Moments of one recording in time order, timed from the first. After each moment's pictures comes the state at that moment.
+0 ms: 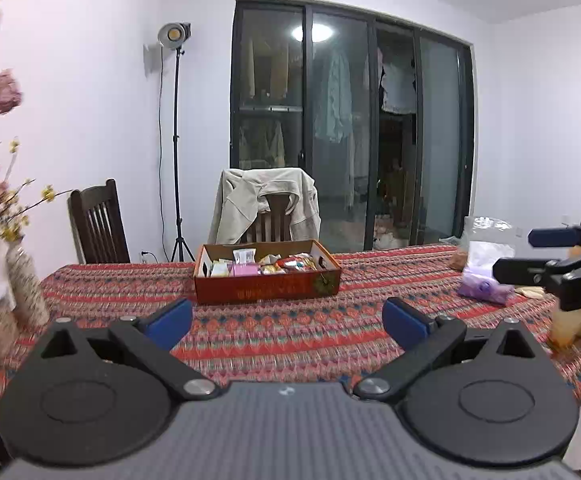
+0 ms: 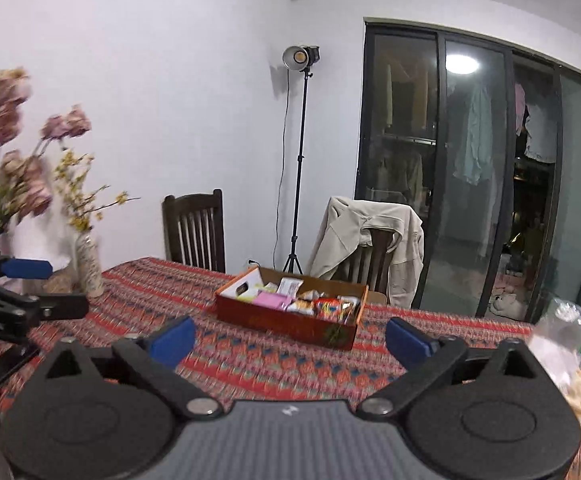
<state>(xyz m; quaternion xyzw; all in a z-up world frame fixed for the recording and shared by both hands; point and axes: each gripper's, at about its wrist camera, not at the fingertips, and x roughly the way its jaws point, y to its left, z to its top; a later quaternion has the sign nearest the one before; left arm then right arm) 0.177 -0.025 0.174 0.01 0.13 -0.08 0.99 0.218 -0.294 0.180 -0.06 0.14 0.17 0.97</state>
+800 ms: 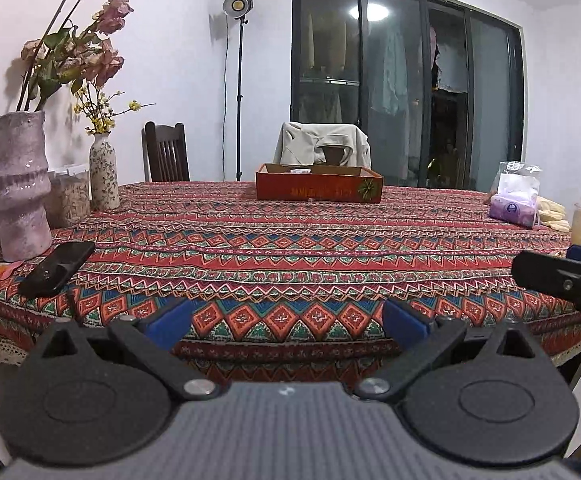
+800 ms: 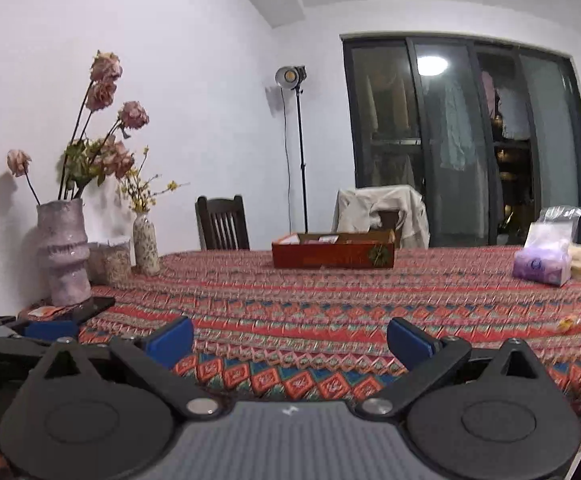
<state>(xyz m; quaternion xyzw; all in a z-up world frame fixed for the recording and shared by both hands) 0.026 -0.018 0.026 0.00 0.17 0.01 0.99 0.014 -0.244 0.014 0.03 0.11 0.17 0.98</state>
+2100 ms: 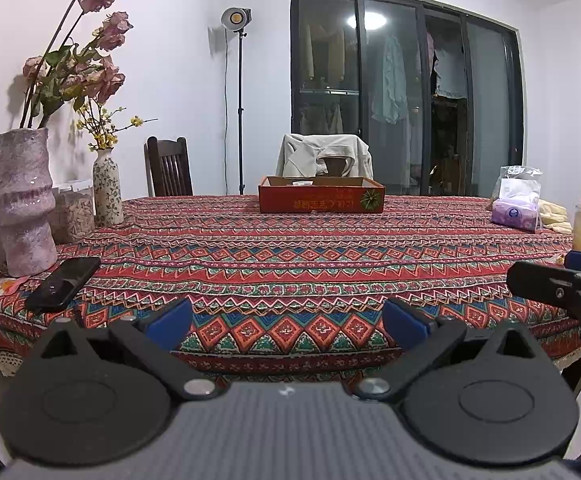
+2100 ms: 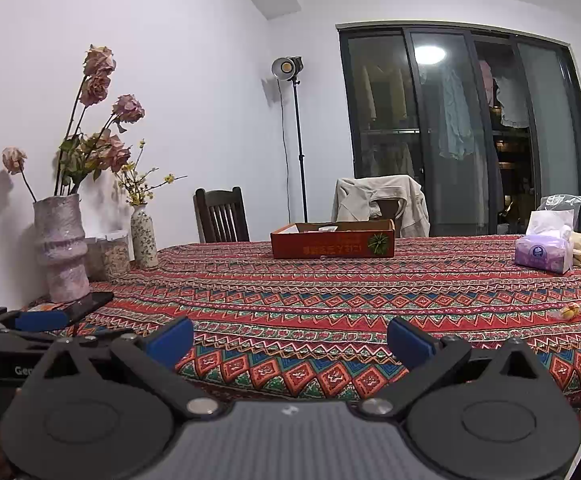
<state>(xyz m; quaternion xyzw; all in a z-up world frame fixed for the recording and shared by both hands) 0.023 -0.020 0.030 0.01 0.15 0.02 0.99 0.023 -0.244 0.016 0.02 0.12 0.17 0.98</state>
